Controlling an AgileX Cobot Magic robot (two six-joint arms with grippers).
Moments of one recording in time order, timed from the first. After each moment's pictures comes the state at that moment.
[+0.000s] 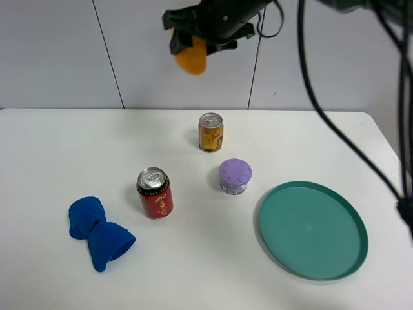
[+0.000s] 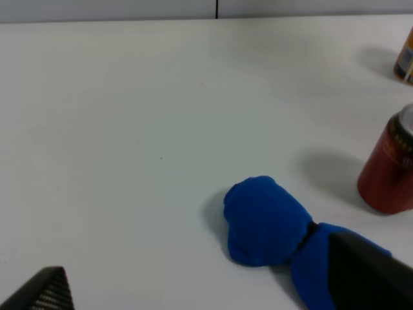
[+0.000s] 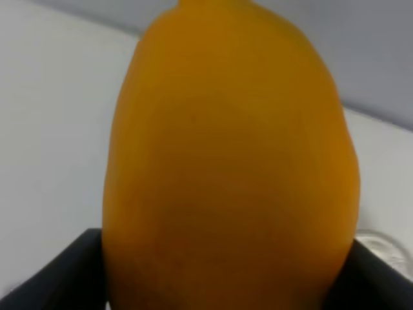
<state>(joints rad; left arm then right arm) 0.00 -0.01 -0.51 0.03 1.06 -0.03 0.57 2.03 -2.03 0.23 0.85 0.07</state>
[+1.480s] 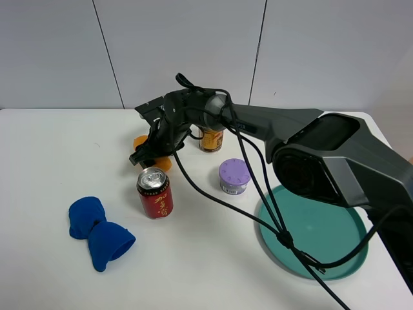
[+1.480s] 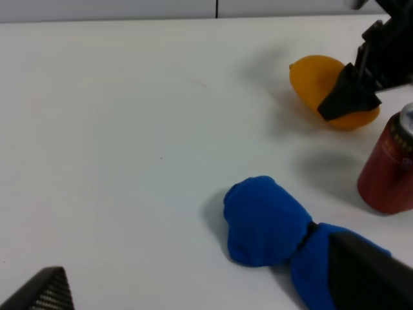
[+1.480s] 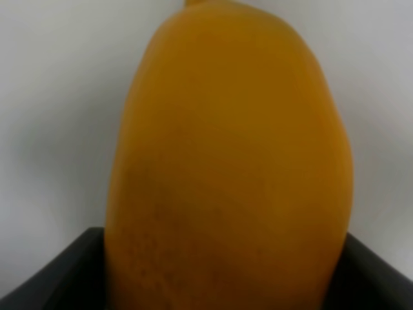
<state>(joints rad) 0.00 -0.01 -0.51 0.03 1.06 -0.03 0.72 2.54 -2.09 0.20 0.70 -0.15</state>
